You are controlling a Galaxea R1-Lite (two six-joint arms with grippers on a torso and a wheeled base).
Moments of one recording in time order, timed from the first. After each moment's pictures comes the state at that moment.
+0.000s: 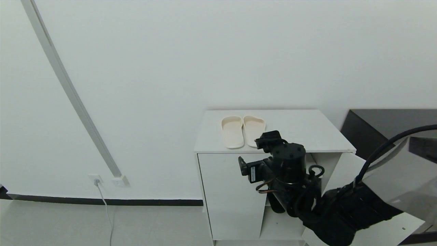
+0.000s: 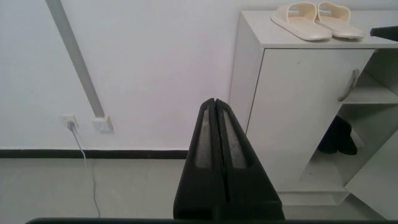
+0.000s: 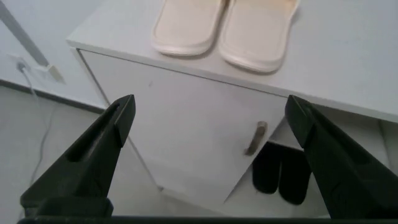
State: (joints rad) left arm 0.00 0.00 0.00 0.00 0.04 0.01; right arm 0.80 2.08 -0.95 -0.96 -0.51 0.10
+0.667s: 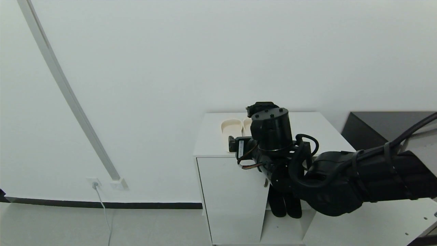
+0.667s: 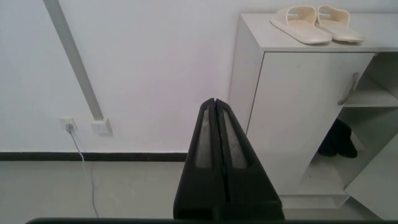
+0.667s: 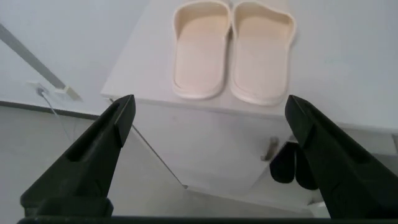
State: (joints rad) left arm 0.00 0.00 0.00 0.00 0.04 0.00; right arm 0.85 2.01 -1.27 -0.48 -0.61 0.28
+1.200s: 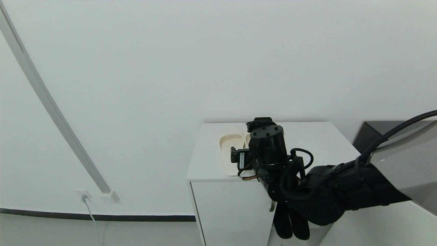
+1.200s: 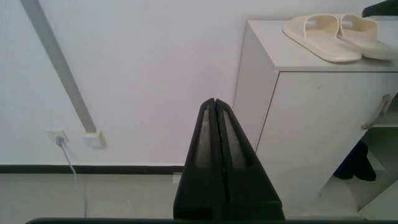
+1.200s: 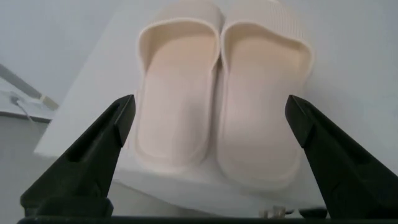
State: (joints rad) left arm 0.00 0.00 0.00 0.00 0.05 0.00; right arm 0.85 2.08 -1.19 -0.61 -0.61 0.28
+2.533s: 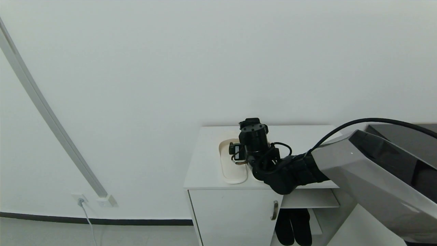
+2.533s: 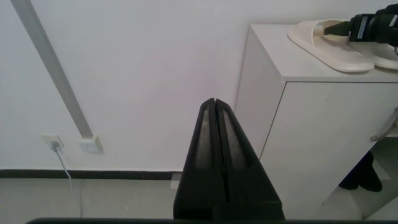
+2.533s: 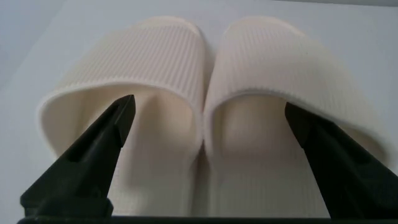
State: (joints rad) left arm 0.00 0.00 0.00 0.00 0.05 -0.01; right arm 0.73 2.37 -1.57 -0.53 -0.55 0.21
